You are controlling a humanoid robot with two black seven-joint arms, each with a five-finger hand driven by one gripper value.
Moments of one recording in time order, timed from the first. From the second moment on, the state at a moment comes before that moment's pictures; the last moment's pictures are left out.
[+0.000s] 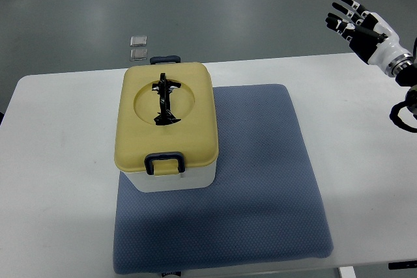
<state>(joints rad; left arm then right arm) 0.00 0.00 -0.02 -0.15 0.01 -0.07 0.06 0.82 -0.46 0.64 0.64 -0.10 0.32 0.30</state>
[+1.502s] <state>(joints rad) 0.00 0.00 -0.03 -0.15 0.01 -0.07 0.05 0.78 -0.35 0.62 0.65 -0.24 0.32 0.30</state>
